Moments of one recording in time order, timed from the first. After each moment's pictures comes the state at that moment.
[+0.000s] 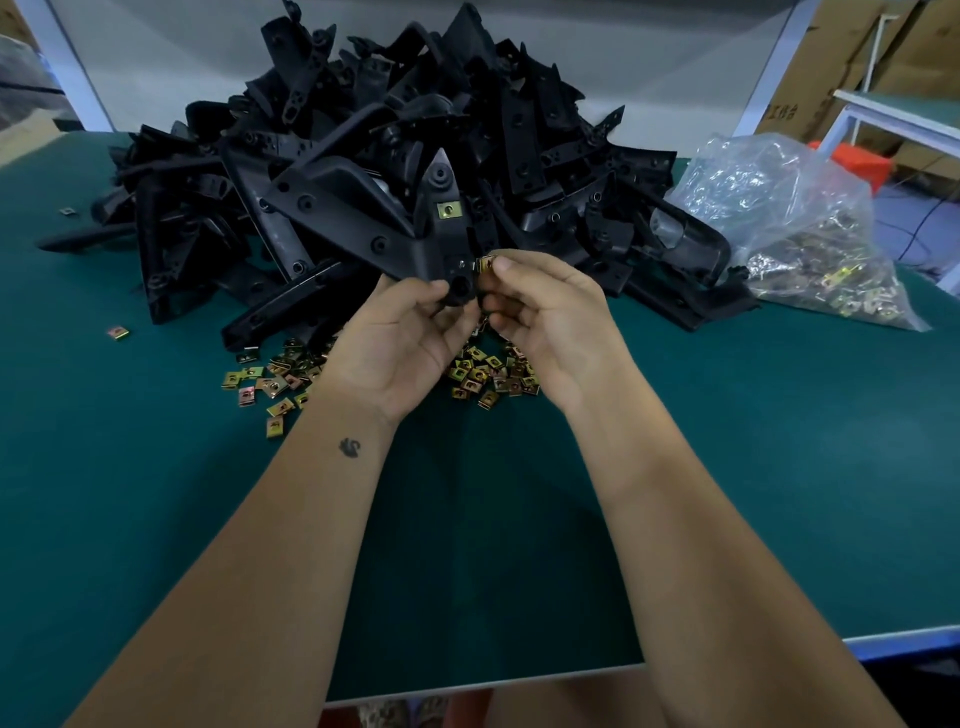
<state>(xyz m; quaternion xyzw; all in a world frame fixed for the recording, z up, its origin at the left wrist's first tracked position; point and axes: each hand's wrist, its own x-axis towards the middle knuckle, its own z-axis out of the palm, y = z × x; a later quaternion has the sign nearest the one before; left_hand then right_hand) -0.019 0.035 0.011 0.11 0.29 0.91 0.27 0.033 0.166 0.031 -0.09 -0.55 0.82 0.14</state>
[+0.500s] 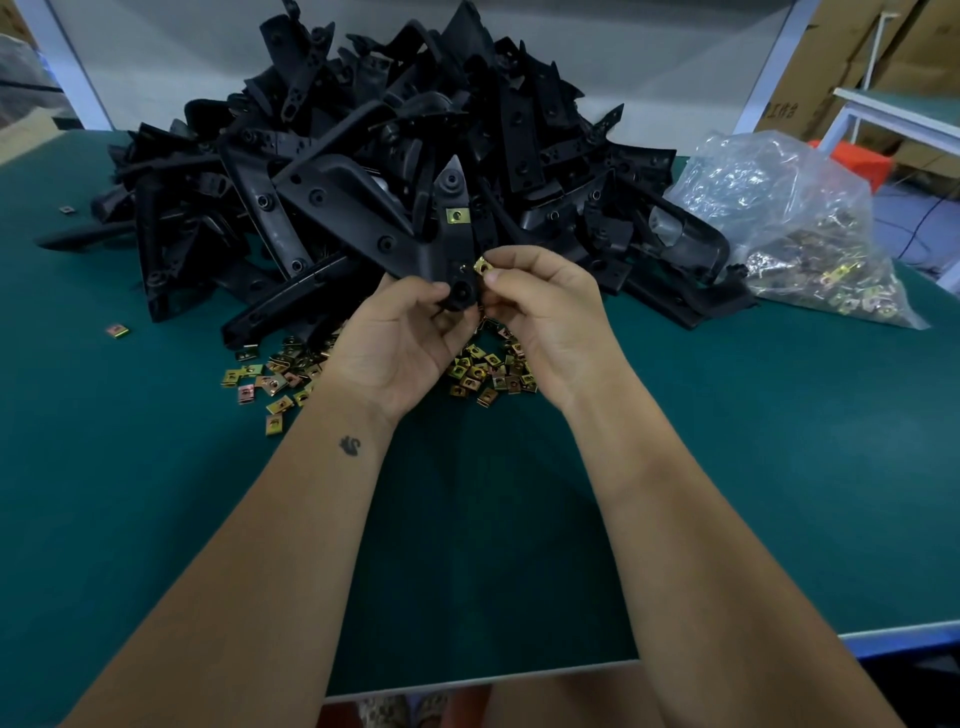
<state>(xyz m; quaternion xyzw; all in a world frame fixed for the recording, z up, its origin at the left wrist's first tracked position) -0.019 0.035 0.011 0.11 0.30 0.90 0.28 0.030 0.164 0.028 -0.06 -0.60 0.78 0.17</state>
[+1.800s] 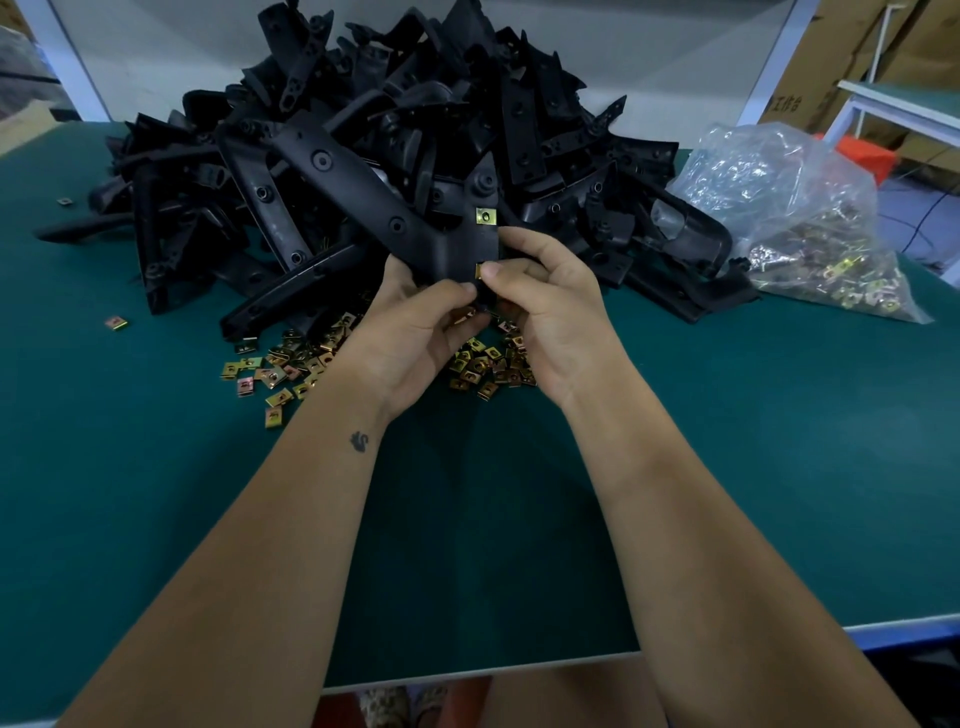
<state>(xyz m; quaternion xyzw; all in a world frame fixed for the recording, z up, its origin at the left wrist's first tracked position) -0.018 0.039 0.007 0.20 0.46 0.84 0.21 0.028 0.163 0.023 -0.07 -0.59 0.78 0.19</state>
